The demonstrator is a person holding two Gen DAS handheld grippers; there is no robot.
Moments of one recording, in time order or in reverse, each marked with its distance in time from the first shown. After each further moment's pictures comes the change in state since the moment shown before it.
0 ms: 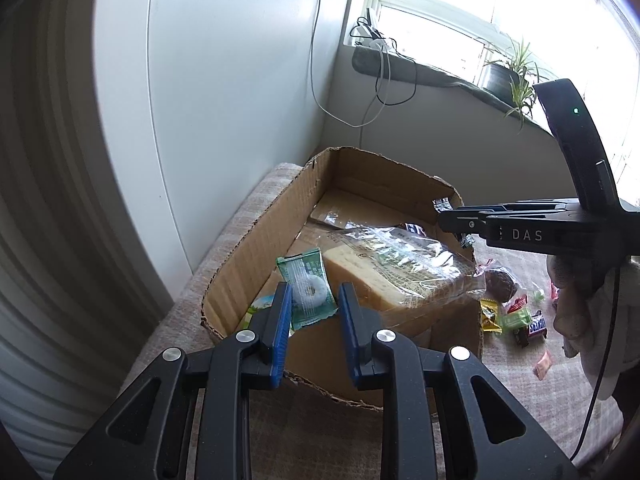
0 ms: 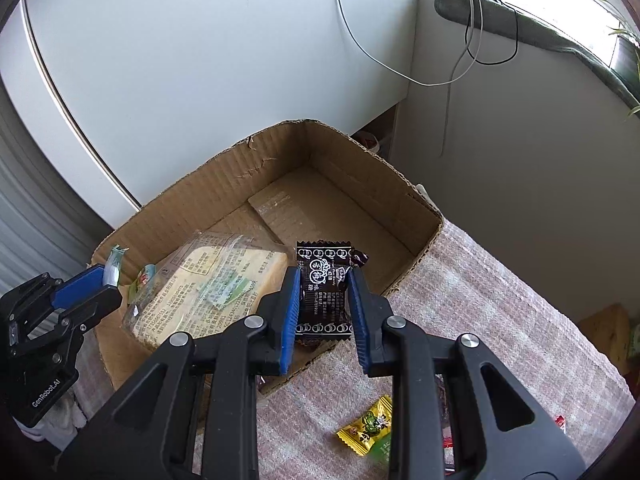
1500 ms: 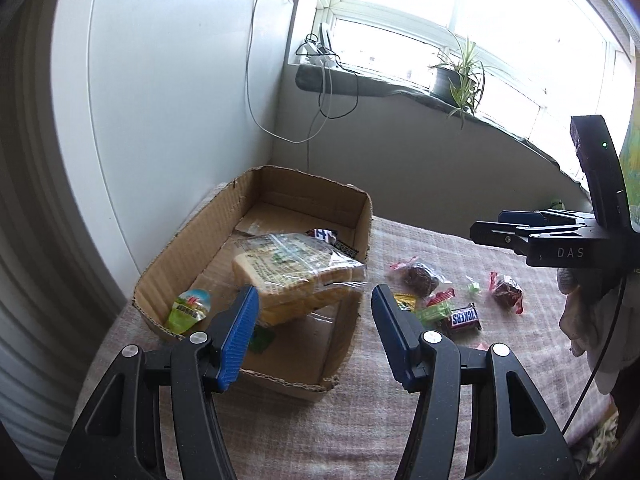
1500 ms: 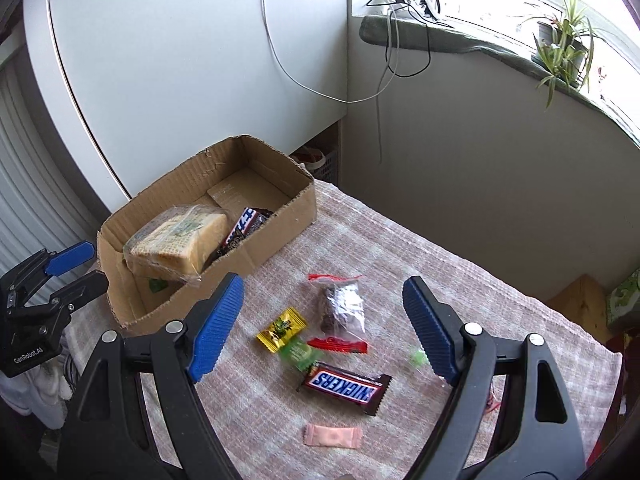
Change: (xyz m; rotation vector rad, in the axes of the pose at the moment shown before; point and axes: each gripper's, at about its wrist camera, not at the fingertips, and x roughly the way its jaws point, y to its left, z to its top) left arm -0.041 -0.071 -0.010 0.074 -0.046 -0.108; right arm -0.120 -0.076 -0.080 0.092 -0.111 -0.101
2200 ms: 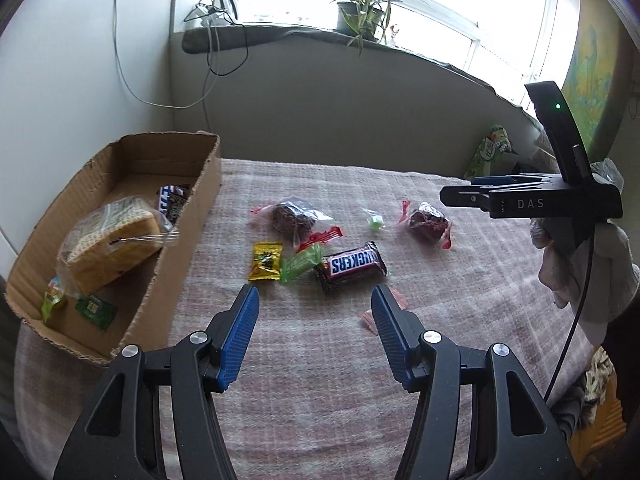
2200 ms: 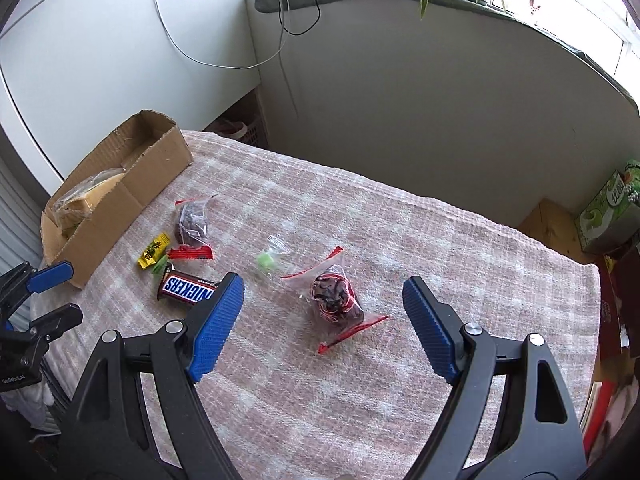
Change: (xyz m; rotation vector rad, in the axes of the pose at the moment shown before) left arm 0.040 -0.109 -0.033 0.192 0.163 -0.190; right arm -0.011 -0.121 -0.079 0.165 0.077 -0.092
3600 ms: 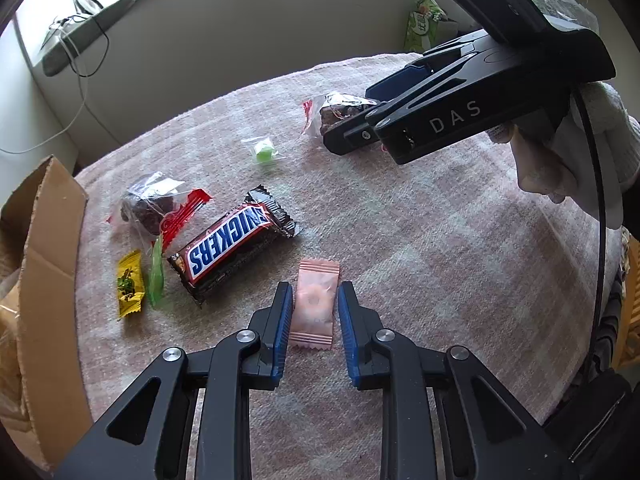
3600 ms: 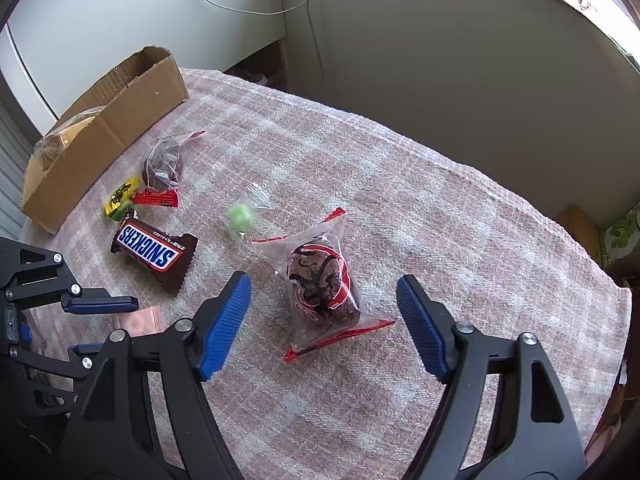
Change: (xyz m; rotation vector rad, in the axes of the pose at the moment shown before) left arm 0.092 -0.082 -0.006 0.380 0.277 -0.060; right arm 0.062 -0.004 -0.013 -0.133 0.129 0.062
